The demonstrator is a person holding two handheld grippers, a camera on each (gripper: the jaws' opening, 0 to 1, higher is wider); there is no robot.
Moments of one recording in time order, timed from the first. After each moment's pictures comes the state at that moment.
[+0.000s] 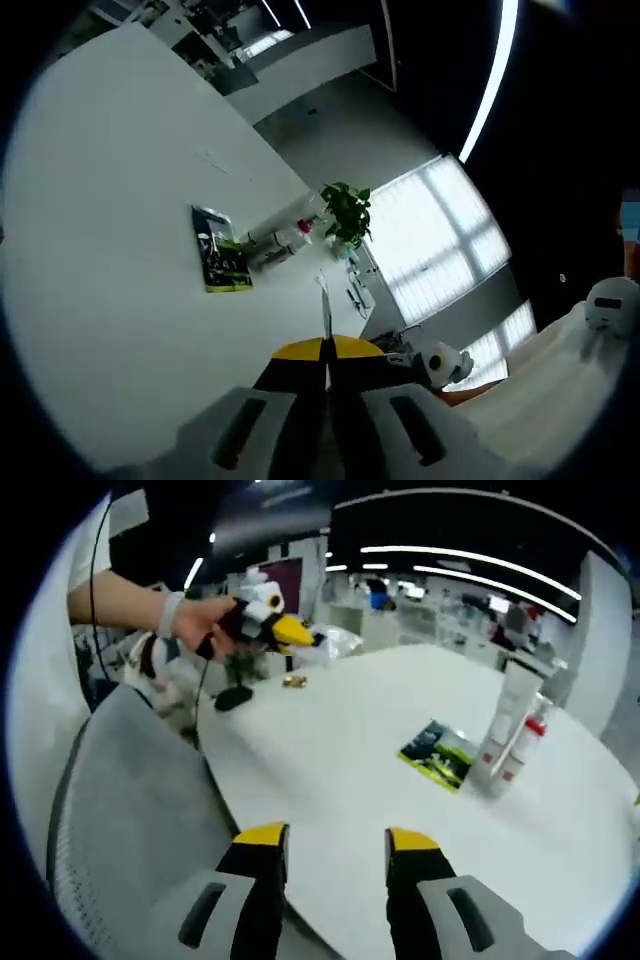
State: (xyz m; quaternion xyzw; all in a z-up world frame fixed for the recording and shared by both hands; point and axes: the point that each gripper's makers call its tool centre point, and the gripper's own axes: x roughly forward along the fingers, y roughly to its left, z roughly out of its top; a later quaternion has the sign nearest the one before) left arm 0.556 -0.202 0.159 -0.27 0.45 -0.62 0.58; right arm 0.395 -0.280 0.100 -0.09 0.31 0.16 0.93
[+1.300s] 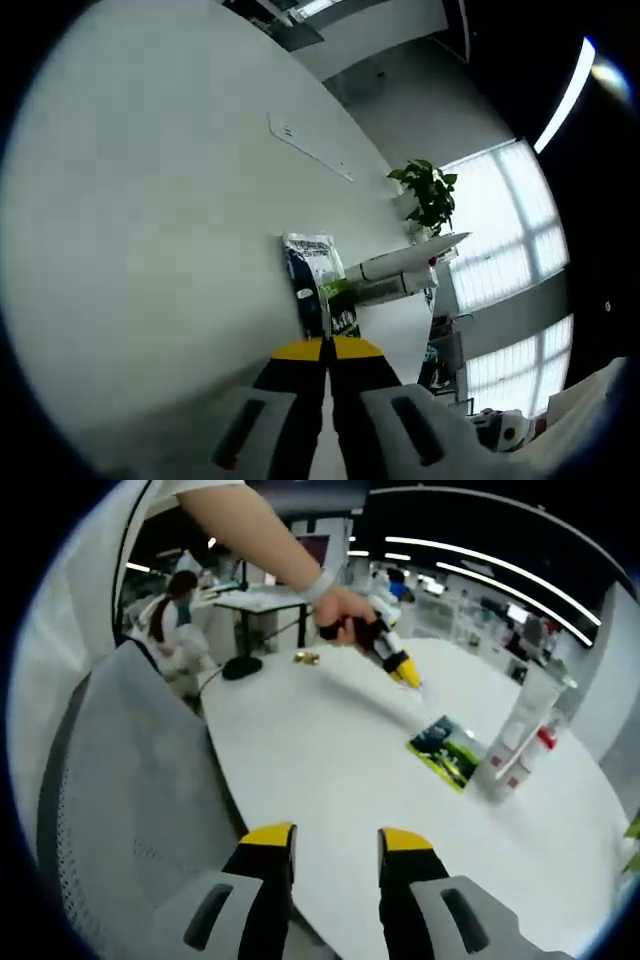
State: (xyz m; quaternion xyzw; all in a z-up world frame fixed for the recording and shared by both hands) left arm 0.679 -0.308 0.047 -0.16 0.56 -0.54 0.60; right arm 0.391 -0.275 0.087 -0.13 0.34 0.18 0.91
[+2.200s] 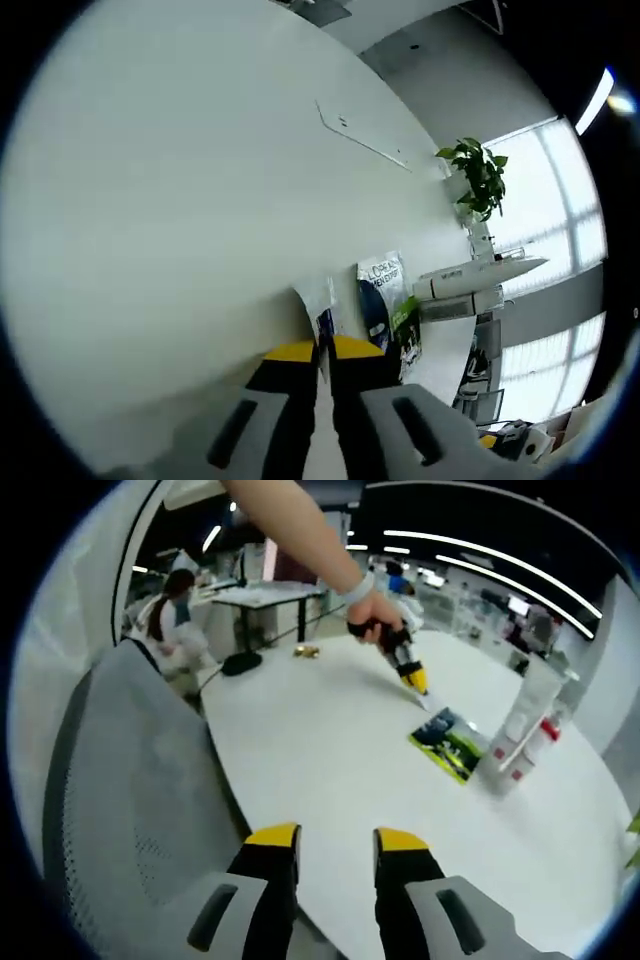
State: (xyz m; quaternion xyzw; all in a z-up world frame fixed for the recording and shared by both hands) left arm 0.725 -0.322 0.007 -0.07 0.60 -0.49 0.63; right arm 0.390 -0.277 0.081 -0.12 0.36 0.18 0.91
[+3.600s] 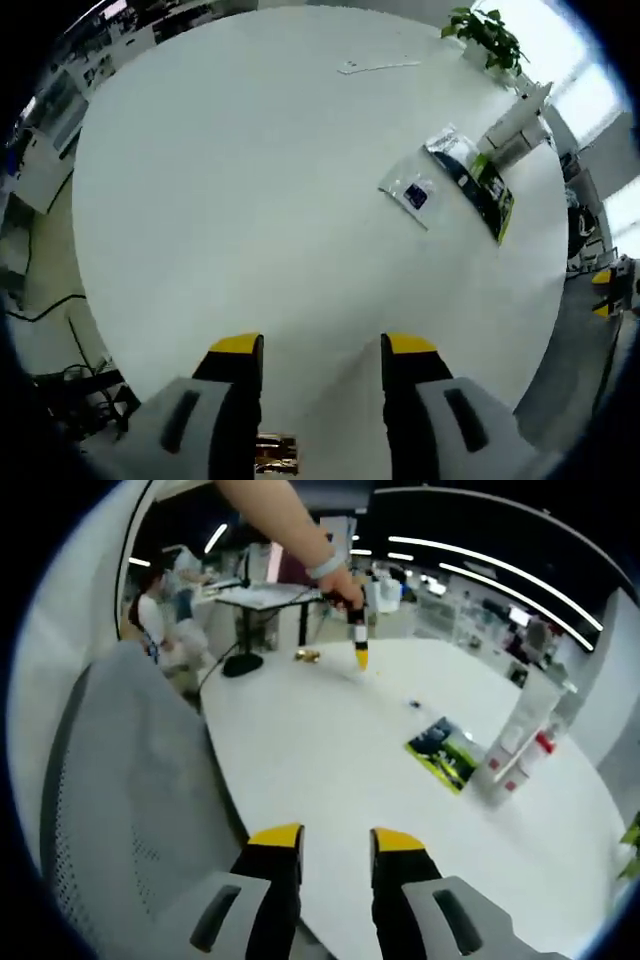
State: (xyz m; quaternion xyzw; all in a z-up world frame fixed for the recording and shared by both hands) left arm 0.778 -0.134 0.012 0.34 0.51 -0.47 0.64; right arm 0.392 -0.277 0.088 -0.14 0.34 0.18 0.91
